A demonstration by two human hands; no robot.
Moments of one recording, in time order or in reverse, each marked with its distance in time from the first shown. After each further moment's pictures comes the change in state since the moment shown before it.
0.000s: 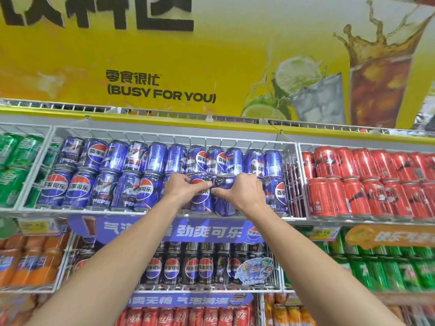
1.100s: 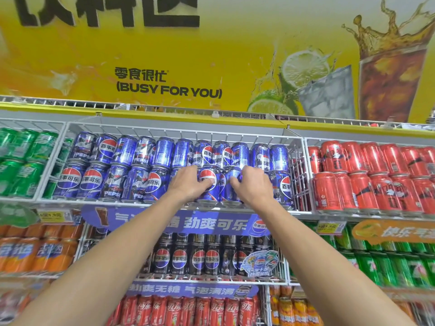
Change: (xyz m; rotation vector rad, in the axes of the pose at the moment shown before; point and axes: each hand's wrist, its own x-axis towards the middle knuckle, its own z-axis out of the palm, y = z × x) left_hand -0.011 0.004 -0.010 0.508 -0.078 0.267; right_hand -0.005 0.006 -0.004 -0.028 0.003 -0.077
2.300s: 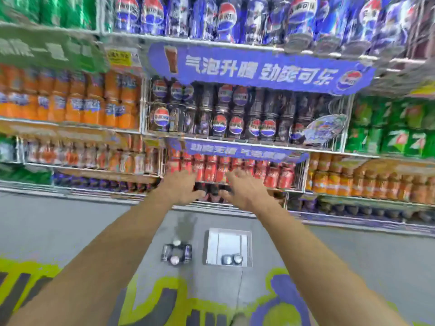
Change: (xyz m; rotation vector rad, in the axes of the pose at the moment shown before) left_hand -0.271 -0.313 0.103 0.542 -0.547 0.052; right_hand -0.323 -0.062 0.257 -0.173 -0.716 -0.281
